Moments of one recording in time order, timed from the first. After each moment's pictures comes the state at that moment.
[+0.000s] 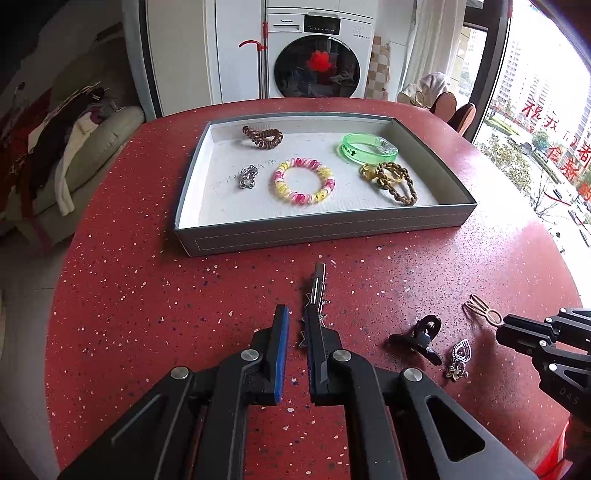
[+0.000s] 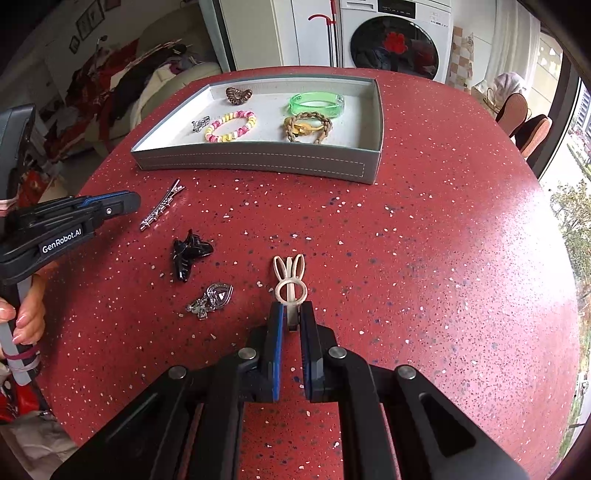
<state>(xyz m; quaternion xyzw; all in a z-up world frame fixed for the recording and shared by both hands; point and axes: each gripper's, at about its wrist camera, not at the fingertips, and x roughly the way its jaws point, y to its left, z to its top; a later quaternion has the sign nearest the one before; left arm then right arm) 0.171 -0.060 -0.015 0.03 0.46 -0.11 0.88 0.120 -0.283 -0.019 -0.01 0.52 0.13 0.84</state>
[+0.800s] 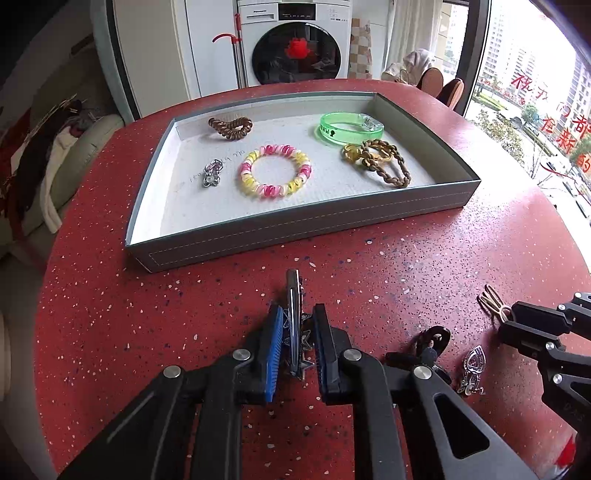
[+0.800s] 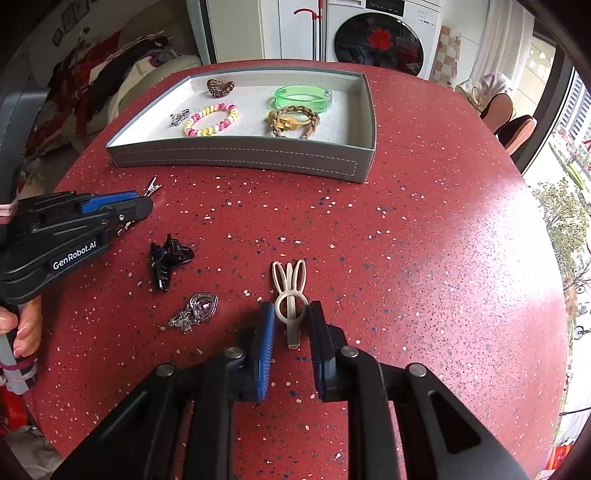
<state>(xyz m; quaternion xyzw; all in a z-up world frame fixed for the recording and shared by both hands) 0.188 -0.083 -0.034 0.07 0.47 -0.13 0.87 0.129 -0.271 -0.023 -0.03 0.53 0.08 0.85</state>
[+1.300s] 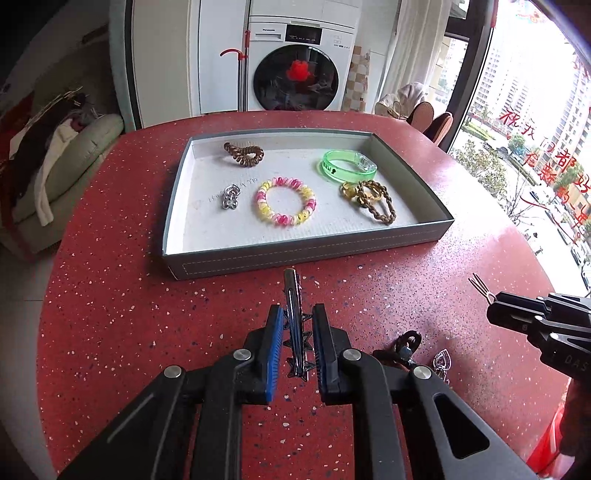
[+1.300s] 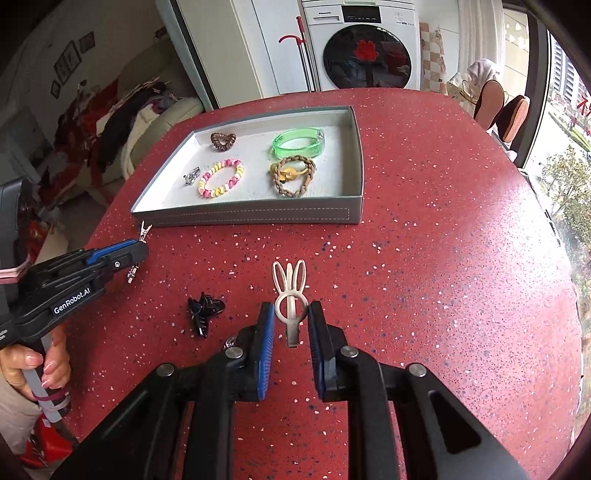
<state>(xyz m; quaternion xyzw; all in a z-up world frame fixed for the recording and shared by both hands) 0.180 -0.053 0.002 0.01 0.44 -0.16 0.88 0.134 -0.288 0.017 0.06 0.49 0.10 0.86</state>
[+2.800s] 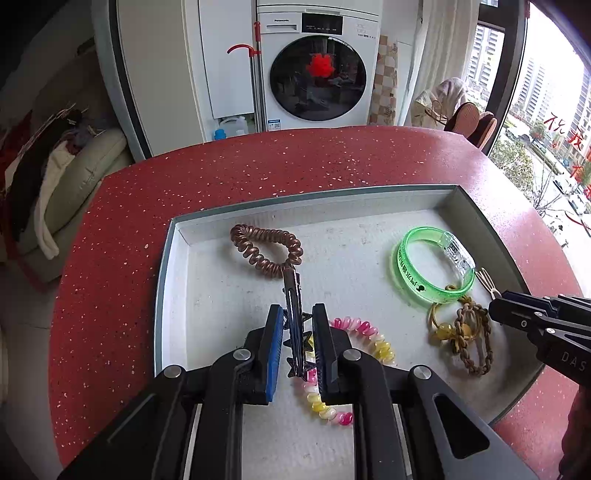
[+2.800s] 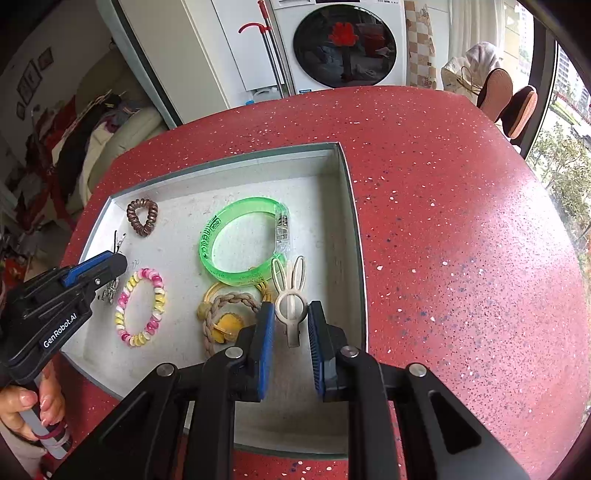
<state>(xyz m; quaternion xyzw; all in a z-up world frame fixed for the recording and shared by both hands) 0.349 -0.078 -0.015 0.05 0.46 -0.11 0.88 0.316 -0.296 -0.017 0.09 0.52 0.06 0.85</state>
